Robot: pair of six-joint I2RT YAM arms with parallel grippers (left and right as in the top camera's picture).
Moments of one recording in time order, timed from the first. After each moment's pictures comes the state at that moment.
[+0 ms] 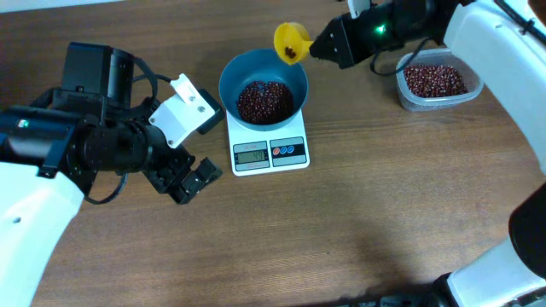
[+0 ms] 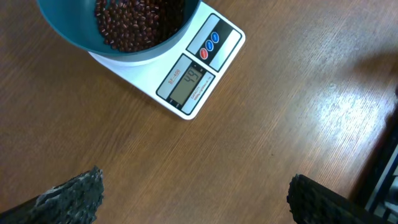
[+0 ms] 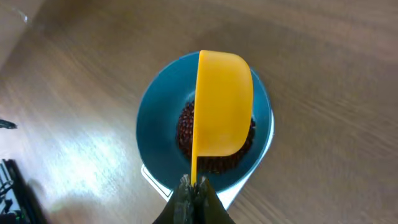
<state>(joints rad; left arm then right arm) -0.25 1.29 1.17 -1.03 0.39 0.65 0.15 1.73 1.56 -0.84 -0.63 -0.18</state>
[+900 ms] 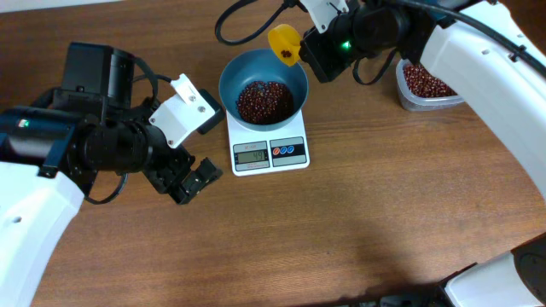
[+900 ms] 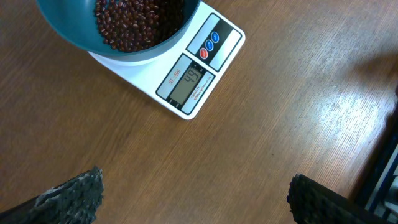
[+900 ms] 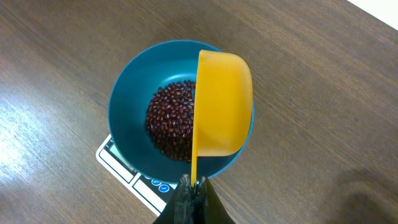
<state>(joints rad) -0.25 1.29 1.17 -1.03 0.39 0.65 0.35 1.66 1.60 -0.90 -0.23 -0.24</state>
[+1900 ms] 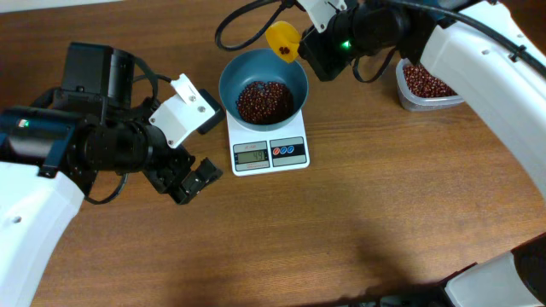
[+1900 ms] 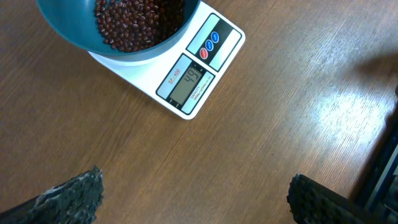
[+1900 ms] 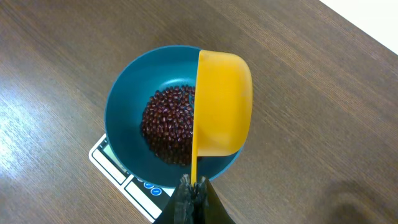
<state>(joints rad) -0.25 1.29 1.17 -1.03 0.39 0.65 0.35 1.66 1.60 -0.89 -0.23 -0.30</state>
